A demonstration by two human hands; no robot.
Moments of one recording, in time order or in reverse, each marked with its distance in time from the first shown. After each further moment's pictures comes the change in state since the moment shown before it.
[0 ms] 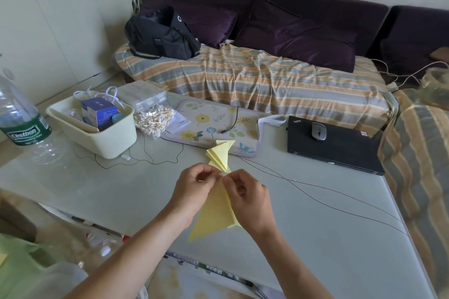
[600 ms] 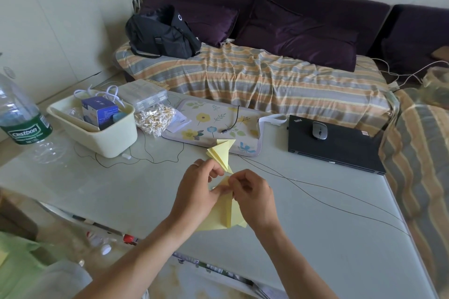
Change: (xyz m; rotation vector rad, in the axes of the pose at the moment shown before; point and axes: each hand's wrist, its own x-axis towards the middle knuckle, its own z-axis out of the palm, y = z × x) left_hand 0.002 -0.012 0.002 0.561 0.042 0.464; right_hand 0.003 -0.004 -0.007 0.084 -0.009 0.193
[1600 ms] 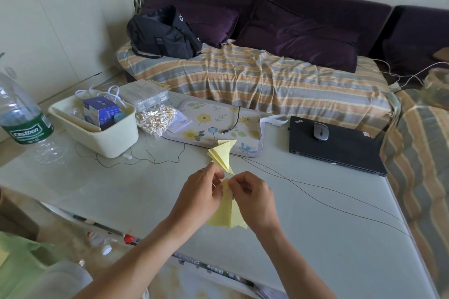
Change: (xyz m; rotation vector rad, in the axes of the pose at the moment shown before) left_hand -0.002 0.000 -0.001 0.064 -0.090 -0.003; right_hand 0.001 0.005 0.003 -0.032 -0.005 0.022
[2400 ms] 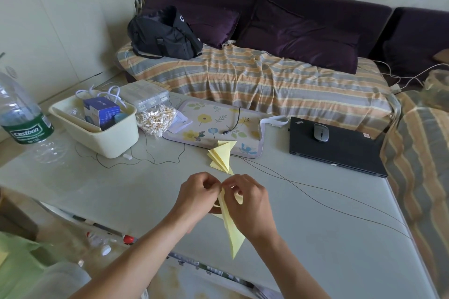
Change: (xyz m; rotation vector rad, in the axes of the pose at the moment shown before) left_hand -0.002 0.012 -0.007 -0.541 -0.070 -0.508; right_hand -0.003 0.013 0.011 -0.268 0.079 -0.419
